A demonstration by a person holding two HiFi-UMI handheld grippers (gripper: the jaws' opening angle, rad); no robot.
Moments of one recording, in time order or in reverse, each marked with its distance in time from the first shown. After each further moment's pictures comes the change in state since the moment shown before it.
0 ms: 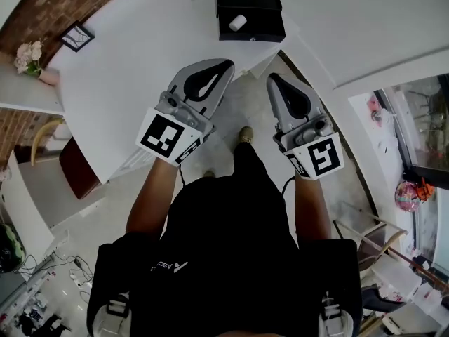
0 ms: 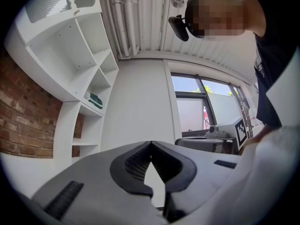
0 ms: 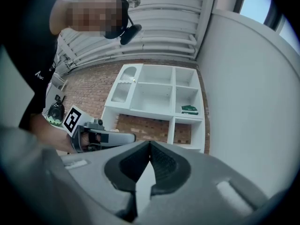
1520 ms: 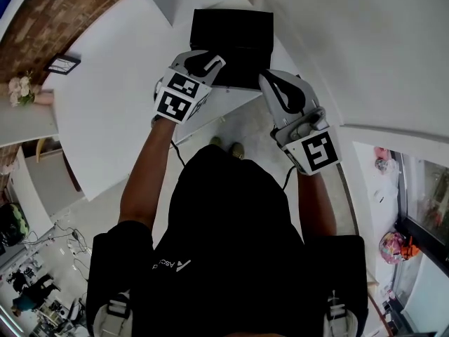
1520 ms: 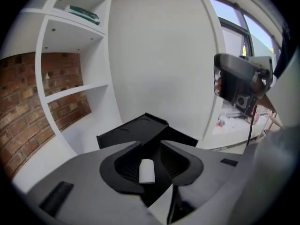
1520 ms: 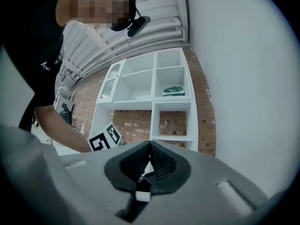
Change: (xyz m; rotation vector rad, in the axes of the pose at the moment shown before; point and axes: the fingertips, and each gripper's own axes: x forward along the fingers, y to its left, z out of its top) left arm 0.238 0.203 -0.233 0.035 0.803 0.245; right arm 0.121 -0.265 -0.104 0.120 0.035 0.205
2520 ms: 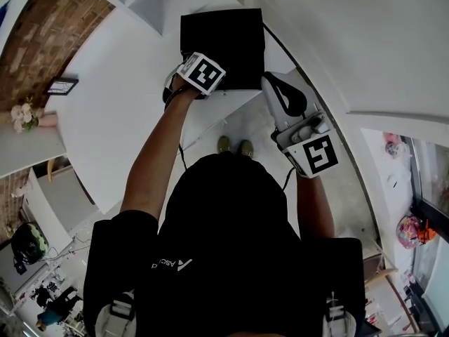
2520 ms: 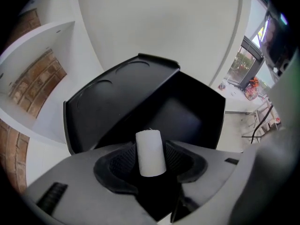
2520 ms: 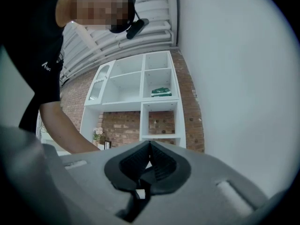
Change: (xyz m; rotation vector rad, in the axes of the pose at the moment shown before) left arm 0.090 0.010 -0.100 0.093 0.600 -0.070; right arm -0.018 -0.023 -0.012 0.065 -0.018 -0.137
